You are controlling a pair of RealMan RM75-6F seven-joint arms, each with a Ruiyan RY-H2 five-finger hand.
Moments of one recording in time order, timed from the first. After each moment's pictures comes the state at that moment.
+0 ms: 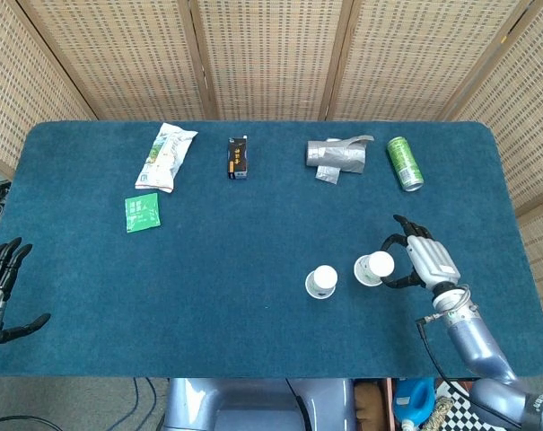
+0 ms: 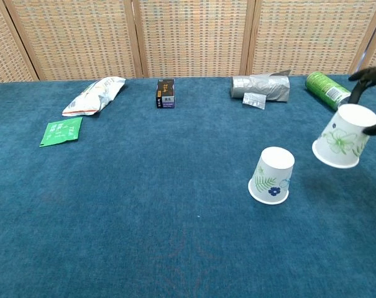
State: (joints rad) left arm -0.07 -1.00 -0.03 -1.76 1.57 1.54 0.02; right arm 0.61 -1.06 0.17 -1.88 -0.81 0.94 -0.11
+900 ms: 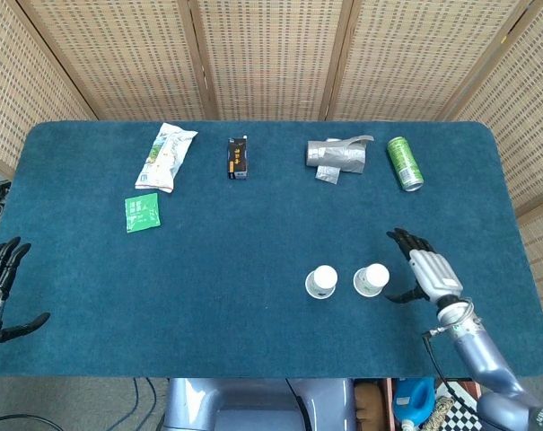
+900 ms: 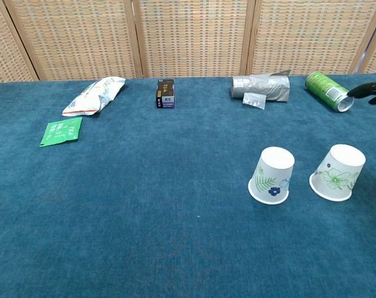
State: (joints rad) left arm -0.07 -1.00 -0.03 -1.76 1.57 1.54 0.00; right arm 0.53 -1.08 0.12 -1.84 -1.02 0.96 -0.01
